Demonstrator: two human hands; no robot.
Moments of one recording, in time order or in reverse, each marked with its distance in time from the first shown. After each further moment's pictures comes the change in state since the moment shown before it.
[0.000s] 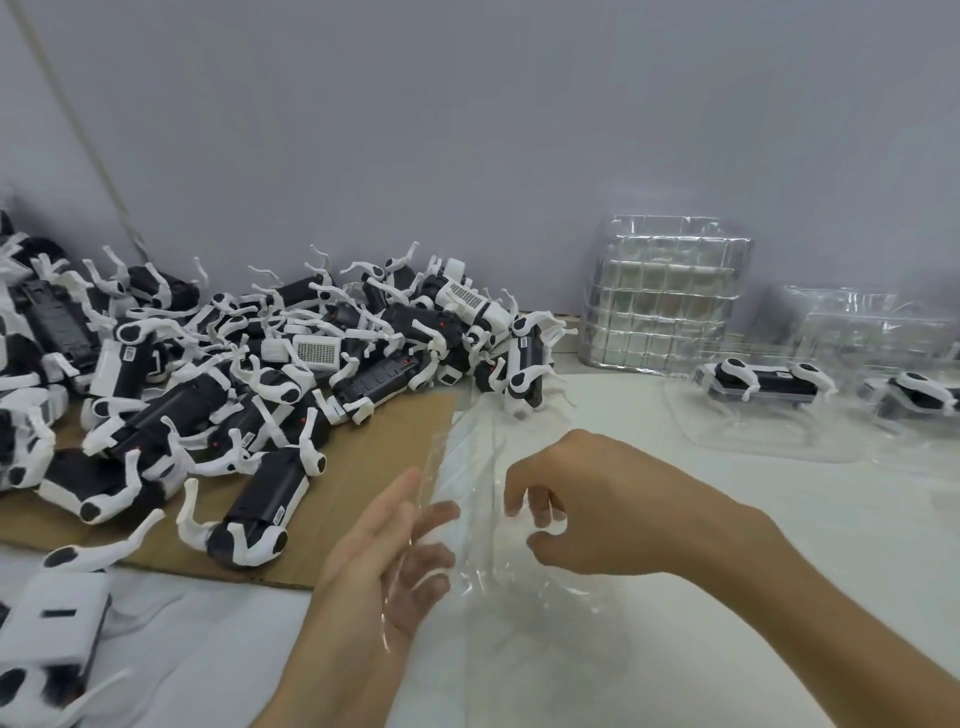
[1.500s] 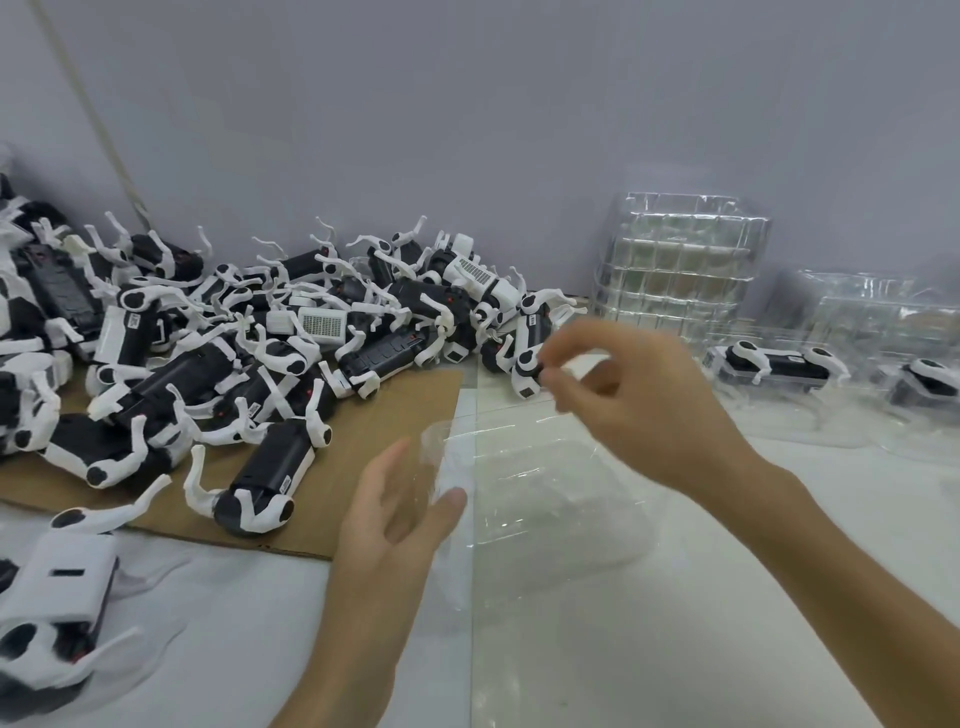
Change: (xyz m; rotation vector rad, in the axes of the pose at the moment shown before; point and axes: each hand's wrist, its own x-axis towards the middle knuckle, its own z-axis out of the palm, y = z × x) left_hand -0.005 -0.004 0.003 0.406 0.091 0.221; right_hand 0.007 0.008 -0.016 0.522 0.578 0.087
